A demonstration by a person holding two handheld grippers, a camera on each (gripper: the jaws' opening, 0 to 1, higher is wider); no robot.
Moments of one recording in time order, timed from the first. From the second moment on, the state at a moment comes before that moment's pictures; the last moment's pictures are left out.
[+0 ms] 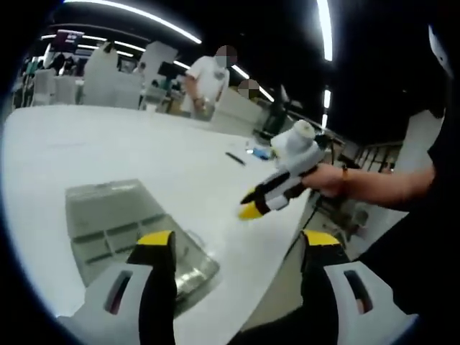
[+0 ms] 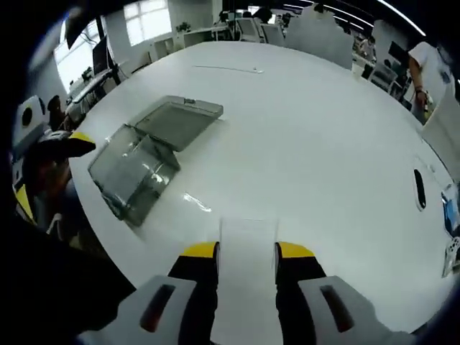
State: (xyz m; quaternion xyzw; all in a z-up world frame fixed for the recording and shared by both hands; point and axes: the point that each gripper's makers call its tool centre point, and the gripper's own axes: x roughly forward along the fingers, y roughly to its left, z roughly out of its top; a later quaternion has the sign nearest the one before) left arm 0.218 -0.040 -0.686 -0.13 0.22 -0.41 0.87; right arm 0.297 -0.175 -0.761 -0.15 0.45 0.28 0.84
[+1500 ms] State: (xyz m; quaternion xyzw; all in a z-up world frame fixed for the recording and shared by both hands) left arm 0.231 -0.007 -0.677 -0.17 0.21 -0.34 0.90; right arm 0.265 -0.063 -0.690 -0.14 0.29 0.40 0.86
